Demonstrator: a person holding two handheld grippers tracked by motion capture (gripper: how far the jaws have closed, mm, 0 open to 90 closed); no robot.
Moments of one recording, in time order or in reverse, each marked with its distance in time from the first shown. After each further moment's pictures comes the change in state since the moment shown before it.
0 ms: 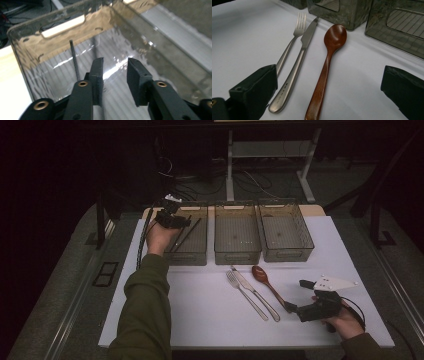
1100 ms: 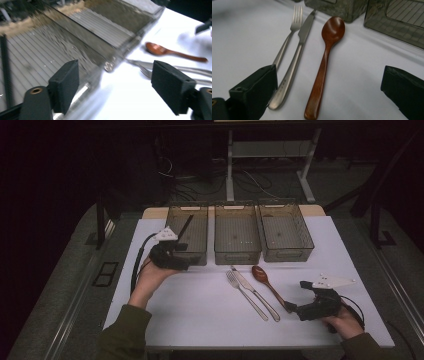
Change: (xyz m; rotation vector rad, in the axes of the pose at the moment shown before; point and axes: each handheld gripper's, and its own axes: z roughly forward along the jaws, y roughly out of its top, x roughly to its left) left arm -0.091 -0.096 -0.072 -0.166 -0.244 0.101; right arm -0.001 0.004 0.001 0.052 0.000 0.048
